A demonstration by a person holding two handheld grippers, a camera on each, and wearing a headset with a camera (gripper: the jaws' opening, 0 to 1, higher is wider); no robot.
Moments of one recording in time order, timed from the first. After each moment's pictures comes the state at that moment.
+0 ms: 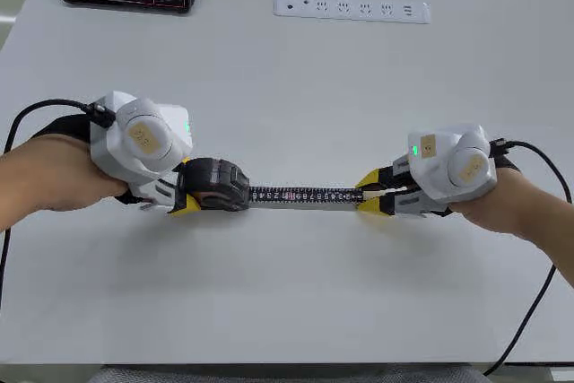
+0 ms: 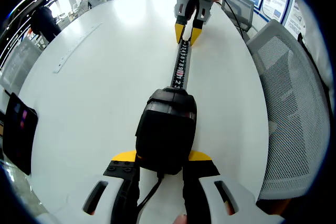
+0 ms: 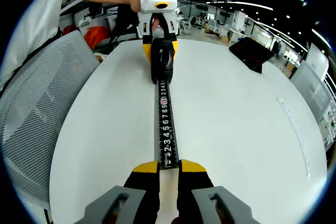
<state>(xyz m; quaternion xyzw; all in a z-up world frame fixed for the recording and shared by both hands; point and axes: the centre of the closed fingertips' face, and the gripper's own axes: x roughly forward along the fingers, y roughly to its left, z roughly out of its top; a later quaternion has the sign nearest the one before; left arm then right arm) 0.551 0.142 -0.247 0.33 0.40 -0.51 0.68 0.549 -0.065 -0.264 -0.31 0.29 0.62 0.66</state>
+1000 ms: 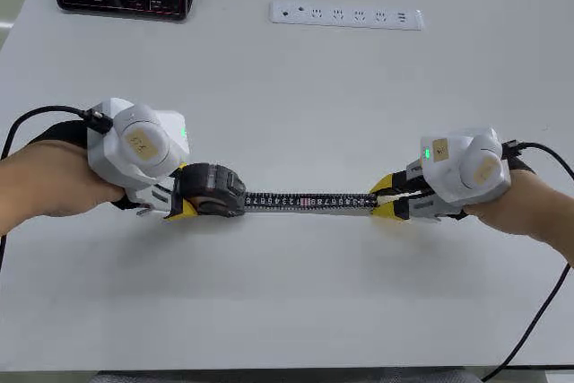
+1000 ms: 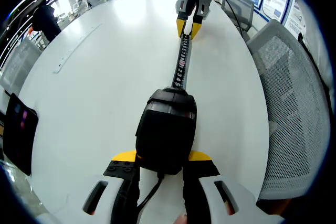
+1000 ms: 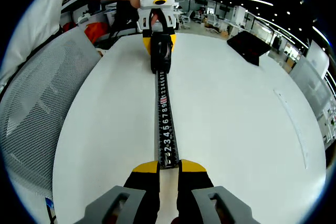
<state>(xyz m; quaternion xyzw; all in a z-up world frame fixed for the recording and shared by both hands) 0.550 0.141 -0.248 0.34 0.40 -0.51 0.68 0.546 -0.094 -0.263 -0.32 0.31 0.61 0.65</state>
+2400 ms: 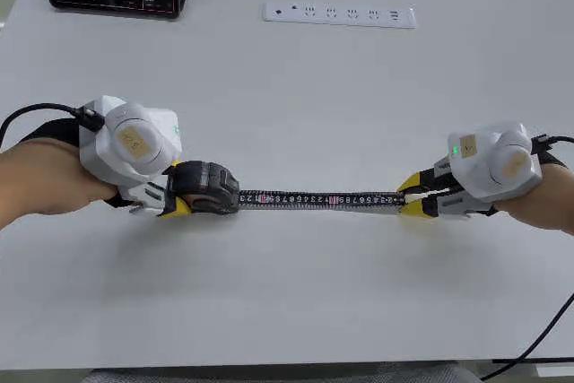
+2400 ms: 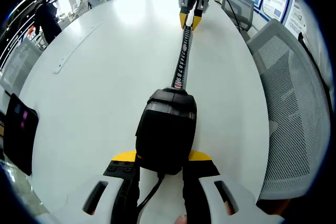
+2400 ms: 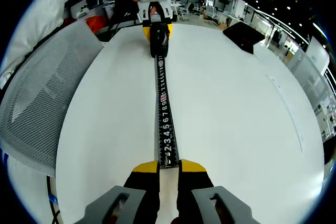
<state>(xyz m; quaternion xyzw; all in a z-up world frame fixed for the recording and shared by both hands) 0.551 0.142 -0.247 0.34 0.40 -0.51 0.68 0.546 -0.142 -0.261 -0.34 0.34 0.60 0.64</state>
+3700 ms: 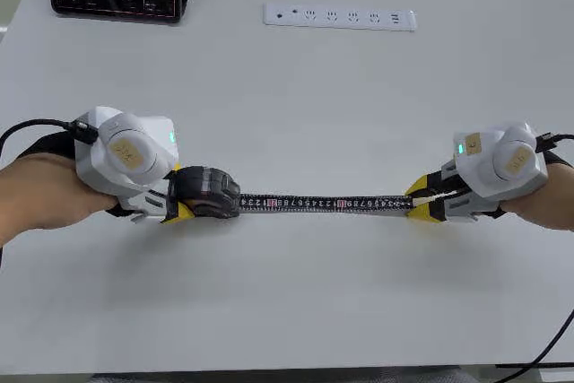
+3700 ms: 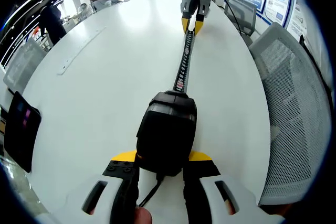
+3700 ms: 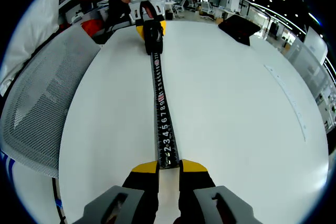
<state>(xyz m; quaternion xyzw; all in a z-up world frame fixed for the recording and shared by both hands) 0.550 0.139 -0.246 0.32 0.39 -0.50 0.70 0.547 -0.151 -0.265 -0.32 0.37 0.59 0.64</state>
